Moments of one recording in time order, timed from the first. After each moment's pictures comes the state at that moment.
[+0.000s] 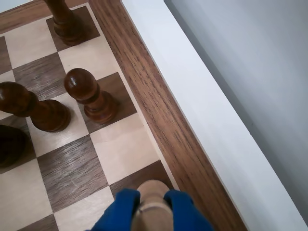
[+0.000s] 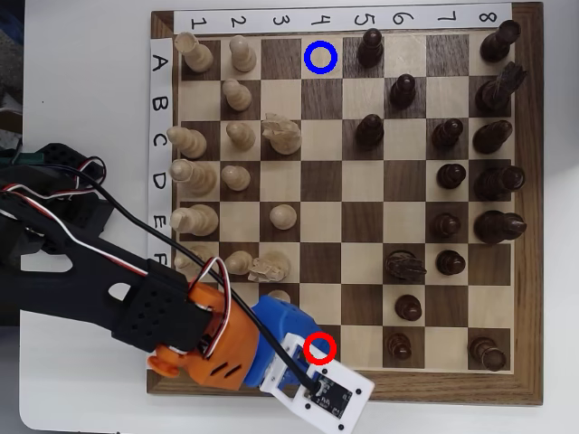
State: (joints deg) arm 28.2 88.2 113.2 25.0 91.8
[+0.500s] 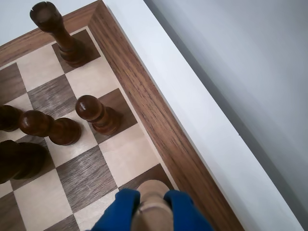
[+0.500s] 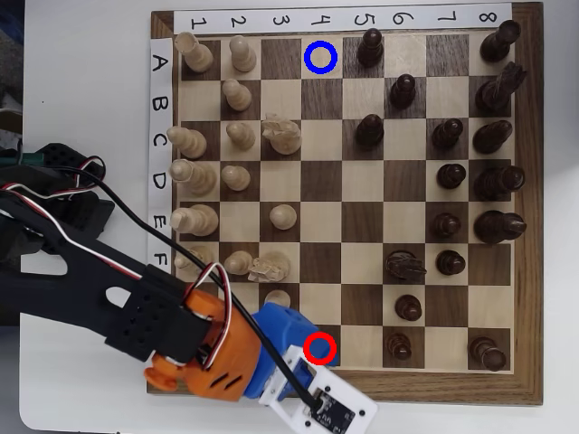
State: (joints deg) arm 28.2 89.2 104.2 35.7 95.4
